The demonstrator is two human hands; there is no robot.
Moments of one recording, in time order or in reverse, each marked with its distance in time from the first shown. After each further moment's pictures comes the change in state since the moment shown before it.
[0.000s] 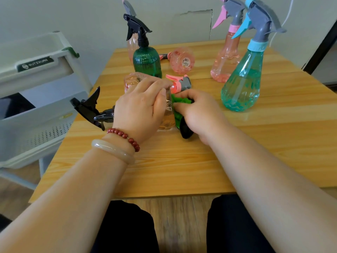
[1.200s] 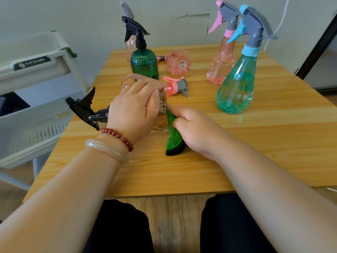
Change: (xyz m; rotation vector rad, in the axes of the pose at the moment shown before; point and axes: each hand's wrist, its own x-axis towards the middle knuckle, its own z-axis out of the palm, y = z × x) left_hand -0.003 0.000 -0.004 0.003 0.043 0.017; right_hand -0.021 0.012 -0.007 -0.156 -0.296 -0.055
